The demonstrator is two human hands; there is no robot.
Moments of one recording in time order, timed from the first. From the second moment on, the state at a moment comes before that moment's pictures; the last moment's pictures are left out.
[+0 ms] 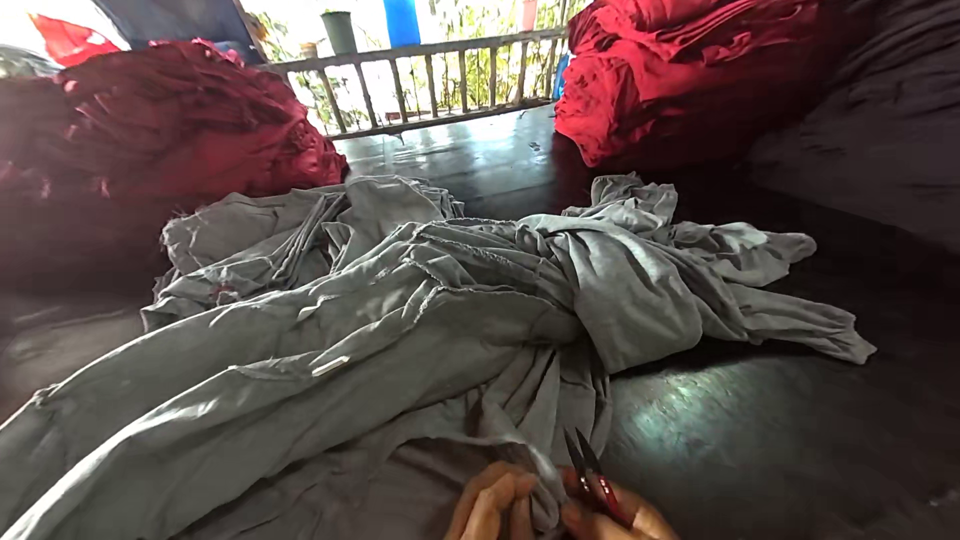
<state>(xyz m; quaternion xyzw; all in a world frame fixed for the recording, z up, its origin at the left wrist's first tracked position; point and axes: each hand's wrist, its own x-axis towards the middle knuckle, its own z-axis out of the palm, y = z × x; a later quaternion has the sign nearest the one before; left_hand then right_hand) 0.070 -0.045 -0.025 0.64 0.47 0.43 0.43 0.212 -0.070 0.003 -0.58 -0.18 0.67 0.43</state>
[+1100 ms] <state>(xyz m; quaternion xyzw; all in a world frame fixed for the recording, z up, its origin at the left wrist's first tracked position) 0.058 -0.044 -0.025 0.44 0.36 0.43 0.70 0.201 -0.084 0.006 -0.59 -0.16 0.63 0.48</state>
